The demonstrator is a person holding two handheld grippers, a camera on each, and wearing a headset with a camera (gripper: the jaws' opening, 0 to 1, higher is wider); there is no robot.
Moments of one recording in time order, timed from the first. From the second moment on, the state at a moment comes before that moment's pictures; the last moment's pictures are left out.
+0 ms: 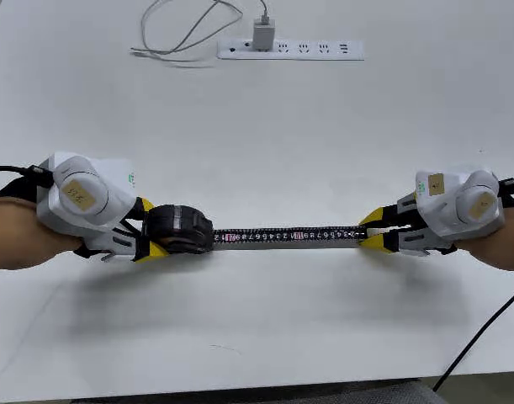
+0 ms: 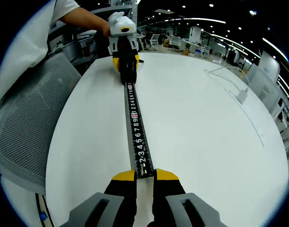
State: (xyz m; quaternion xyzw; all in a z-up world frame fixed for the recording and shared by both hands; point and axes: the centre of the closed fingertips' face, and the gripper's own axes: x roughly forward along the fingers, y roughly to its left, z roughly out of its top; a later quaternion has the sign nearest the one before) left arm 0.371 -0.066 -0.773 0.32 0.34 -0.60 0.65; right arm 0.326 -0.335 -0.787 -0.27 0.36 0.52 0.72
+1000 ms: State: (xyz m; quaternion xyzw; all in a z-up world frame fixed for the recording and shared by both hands) left arm 0.372 -0.070 -0.772 0.32 0.33 -0.60 0.65; right arm 0.321 -0.348 -0.790 -0.29 0.39 0.52 0.70
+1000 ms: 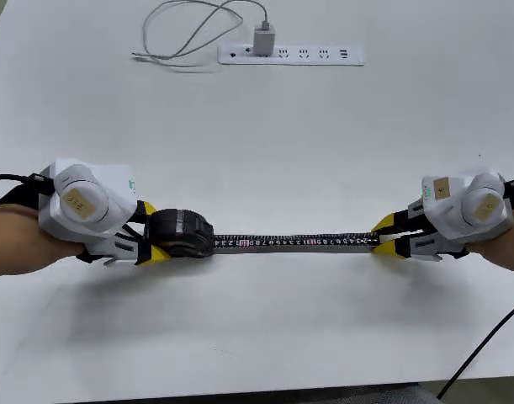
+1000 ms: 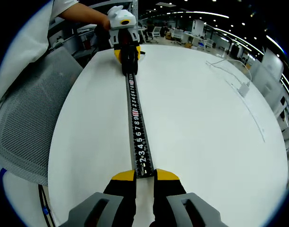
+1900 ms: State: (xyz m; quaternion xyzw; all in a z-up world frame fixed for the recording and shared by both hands) left arm 0.371 -0.068 -0.771 0.33 0.34 -0.59 0.65; right arm 0.319 -0.354 -0.787 -0.33 0.42 0.53 0.67
